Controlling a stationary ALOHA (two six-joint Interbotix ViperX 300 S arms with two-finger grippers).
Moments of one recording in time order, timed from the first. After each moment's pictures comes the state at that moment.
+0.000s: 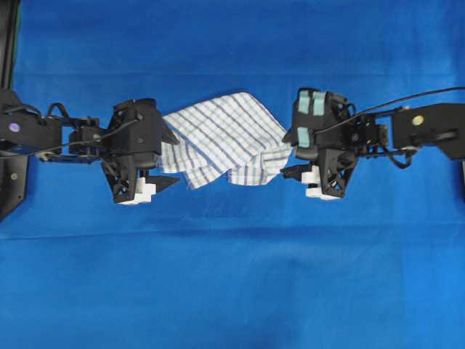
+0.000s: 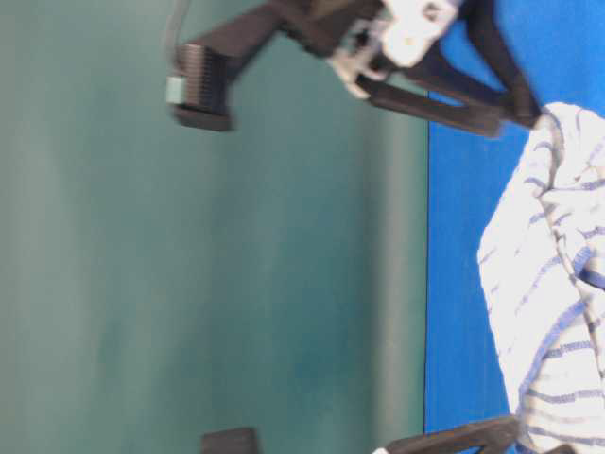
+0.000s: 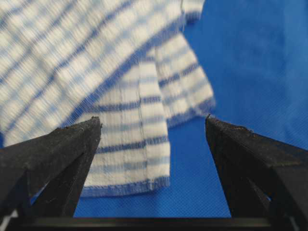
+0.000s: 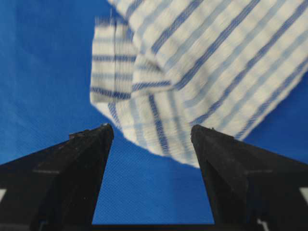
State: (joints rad) left arm 0.05 -0.08 1.00 -0.03 -0.23 0.06; right arm -0.07 0.00 0.78 -0.14 0.05 0.17
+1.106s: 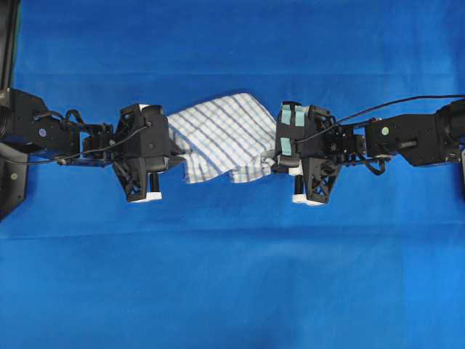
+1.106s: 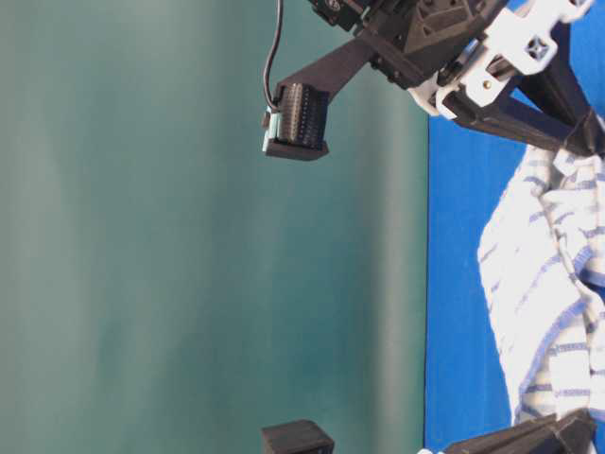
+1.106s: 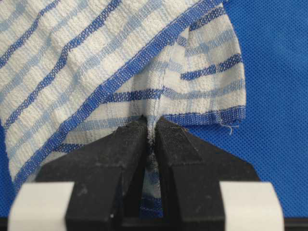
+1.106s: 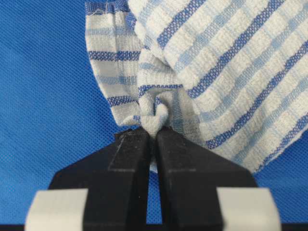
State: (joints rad) left arm 0.07 0.05 0.99 -0.03 -0.24 0.07; right arm -0.08 0.15 0.75 -0.14 -0.02 0.18
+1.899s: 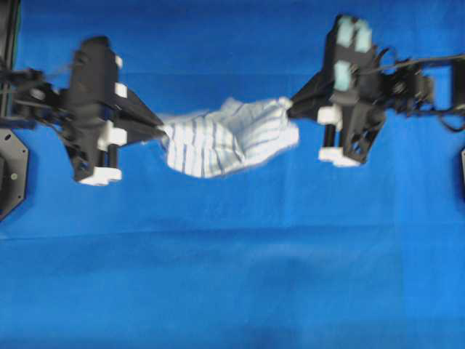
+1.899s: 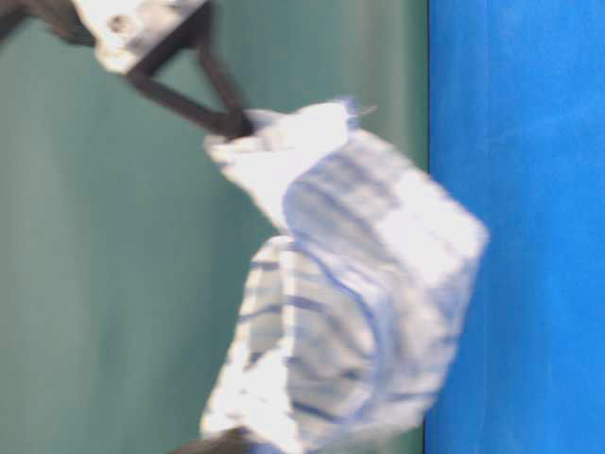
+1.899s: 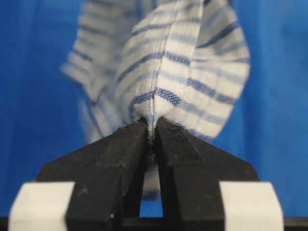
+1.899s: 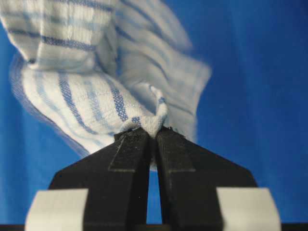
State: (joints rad) left arm 0.07 -0.54 0.76 -0.03 0.31 0.04; right arm -0.10 -0.35 0.55 -0.17 0.45 0.17
